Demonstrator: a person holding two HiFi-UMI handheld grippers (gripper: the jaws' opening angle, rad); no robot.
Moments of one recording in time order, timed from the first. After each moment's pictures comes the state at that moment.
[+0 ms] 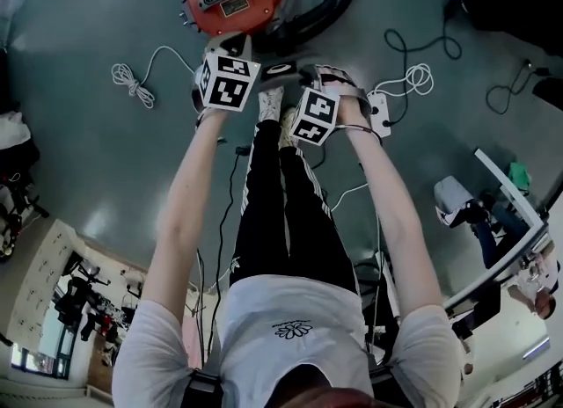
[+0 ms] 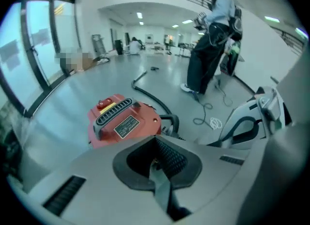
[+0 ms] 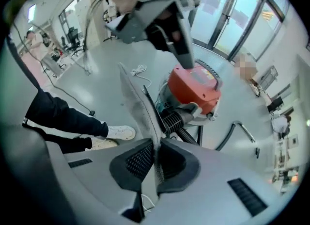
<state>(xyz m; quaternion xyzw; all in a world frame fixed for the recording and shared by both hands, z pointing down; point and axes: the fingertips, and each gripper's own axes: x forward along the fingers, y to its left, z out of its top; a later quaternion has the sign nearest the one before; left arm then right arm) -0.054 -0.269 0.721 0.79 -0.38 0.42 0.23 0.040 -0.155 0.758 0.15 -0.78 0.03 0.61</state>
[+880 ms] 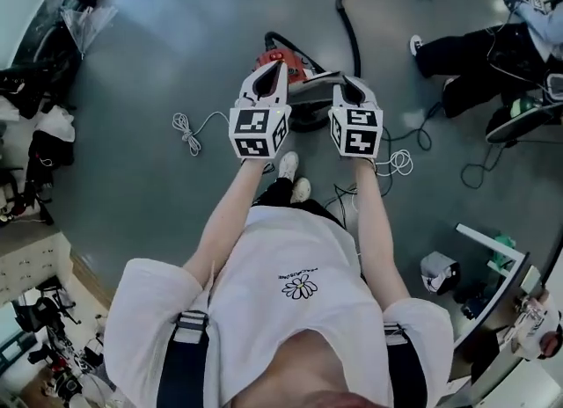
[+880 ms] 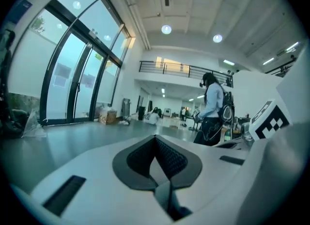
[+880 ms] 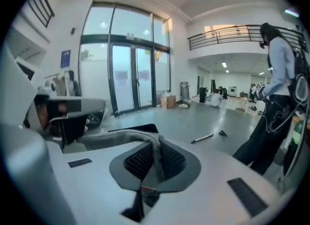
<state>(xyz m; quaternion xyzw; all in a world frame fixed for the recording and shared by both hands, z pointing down) -0.069 -0.213 0.238 0.83 -0.55 0.04 0.12 0.057 -0.209 0.297 0.55 -0.80 0.15 0.20</state>
